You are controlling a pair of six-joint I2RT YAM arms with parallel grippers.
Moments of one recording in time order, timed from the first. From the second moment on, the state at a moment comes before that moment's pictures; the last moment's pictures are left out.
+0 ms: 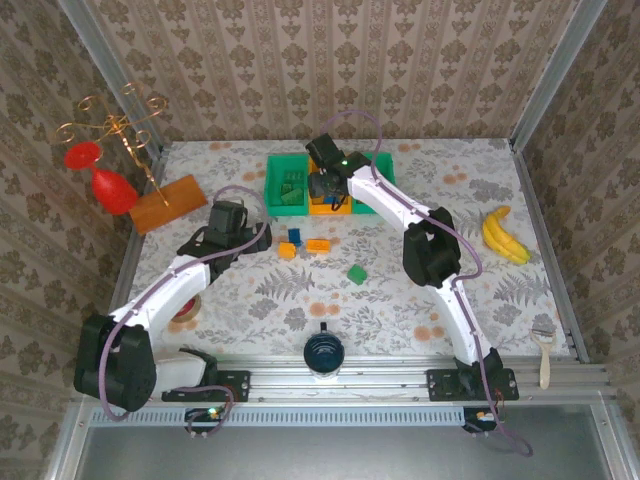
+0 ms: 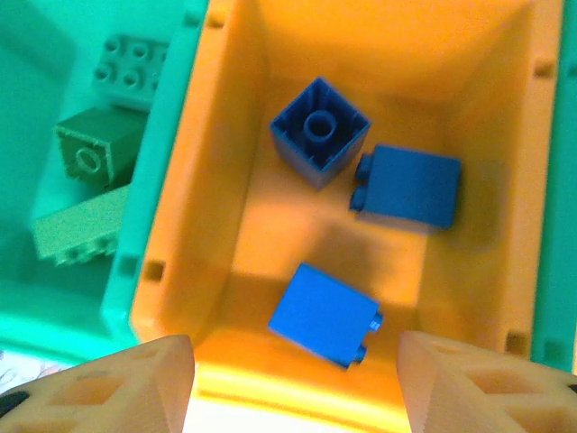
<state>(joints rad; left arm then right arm) -0.38 1.24 0.78 -0.33 -0.18 -0.36 0.58 2.37 2.23 -0.84 0.21 0.37</state>
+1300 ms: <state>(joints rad) -0.35 1.15 0.66 -0.29 -0.23 -0.51 0.85 2.39 2.21 -0.97 0.12 0.21</state>
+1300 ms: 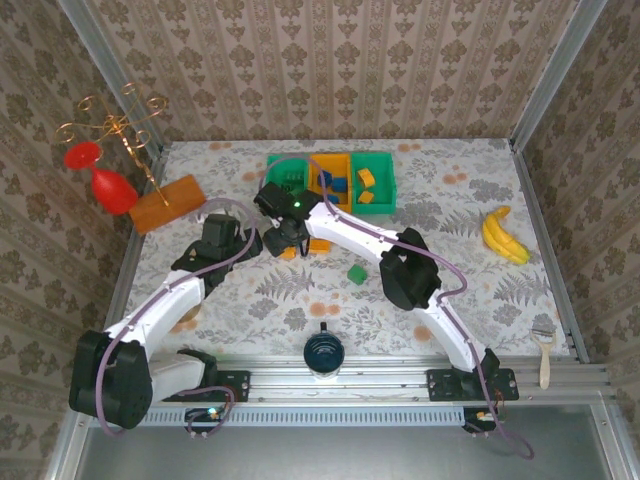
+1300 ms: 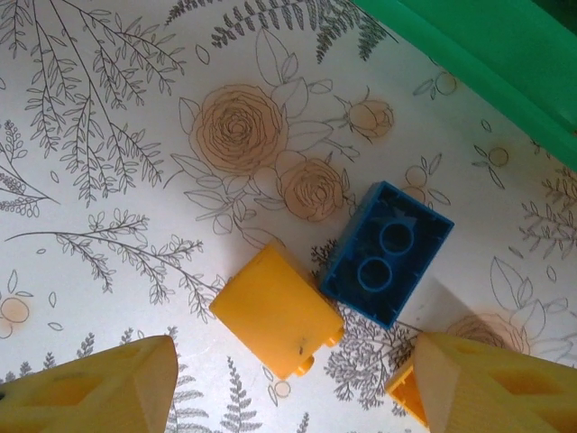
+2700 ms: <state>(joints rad) -0.30 1.14 0.63 -0.28 -0.21 -0.53 0.87 2.56 2.41 -1.09 0.05 0.13</state>
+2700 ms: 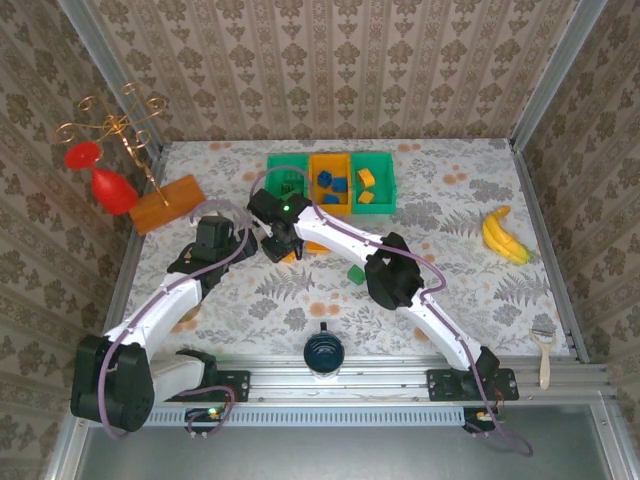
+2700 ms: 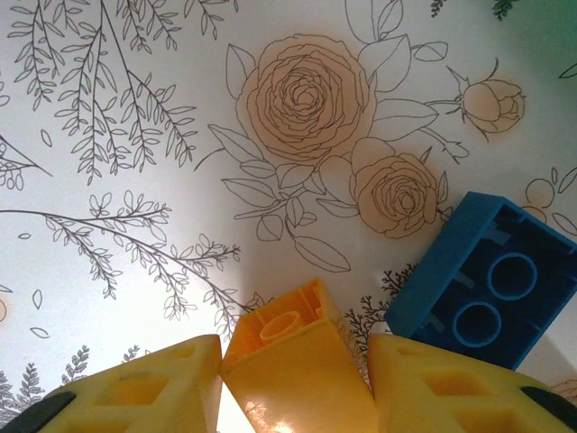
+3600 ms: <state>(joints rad) -0.28 1.11 0.63 -0.28 -0.21 -0.53 0.90 2.58 2.39 -1.12 0.04 0.14</state>
